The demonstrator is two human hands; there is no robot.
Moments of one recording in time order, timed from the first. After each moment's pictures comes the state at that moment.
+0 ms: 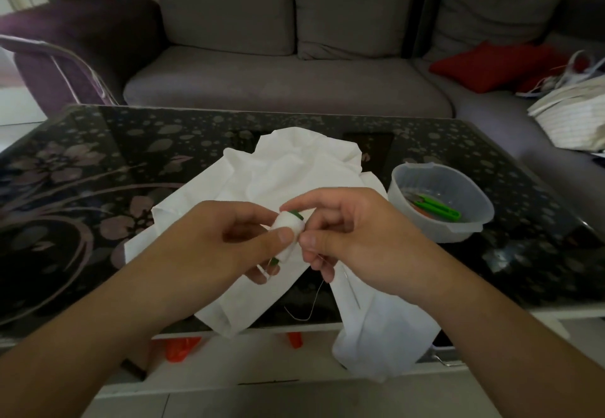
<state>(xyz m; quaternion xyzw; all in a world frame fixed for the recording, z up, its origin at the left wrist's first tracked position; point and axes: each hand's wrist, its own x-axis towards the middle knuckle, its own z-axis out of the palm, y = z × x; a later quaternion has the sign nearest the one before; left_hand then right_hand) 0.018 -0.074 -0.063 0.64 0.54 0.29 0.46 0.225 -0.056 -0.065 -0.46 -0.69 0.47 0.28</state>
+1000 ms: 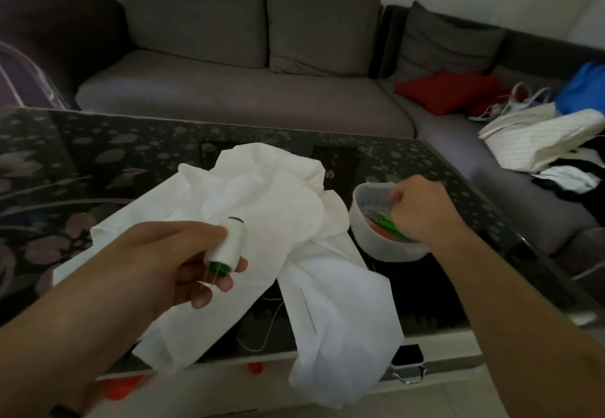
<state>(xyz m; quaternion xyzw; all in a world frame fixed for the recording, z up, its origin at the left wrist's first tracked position) 0.028 -0.063 -0.077 0.43 0.53 0.42 0.60 0.350 0.029 -0.080 -0.80 -0.59 0.05 0.13</state>
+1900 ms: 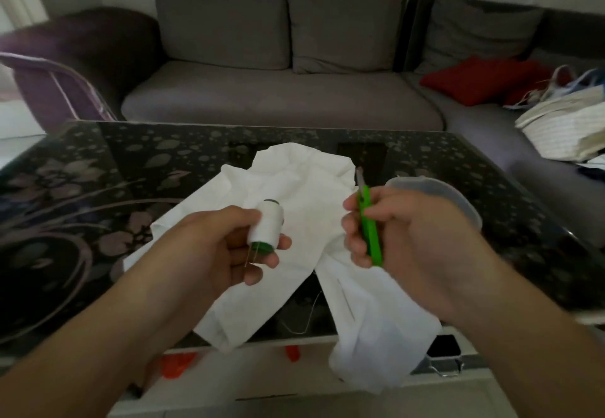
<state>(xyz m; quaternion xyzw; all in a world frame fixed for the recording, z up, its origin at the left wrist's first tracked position) 0.030 -0.050 -0.077 0.37 0.45 0.44 0.68 0.245 -0.067 -0.027 -0.51 -0.39 0.62 0.44</state>
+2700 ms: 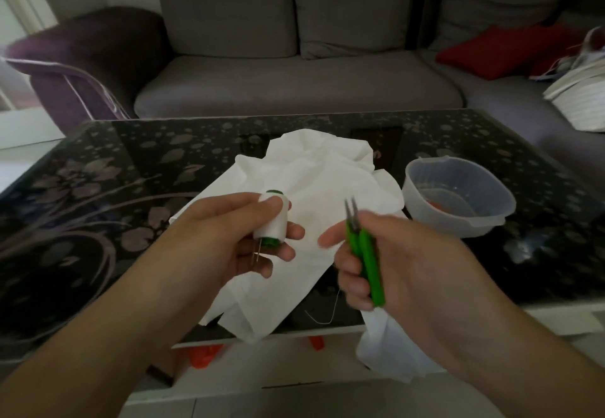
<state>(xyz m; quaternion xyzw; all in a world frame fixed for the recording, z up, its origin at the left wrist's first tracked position) 0.012 -0.070 -0.060 0.49 0.50 0.42 0.58 0.215 -0.092 -0.061 -0.49 -0.37 0.70 0.38</state>
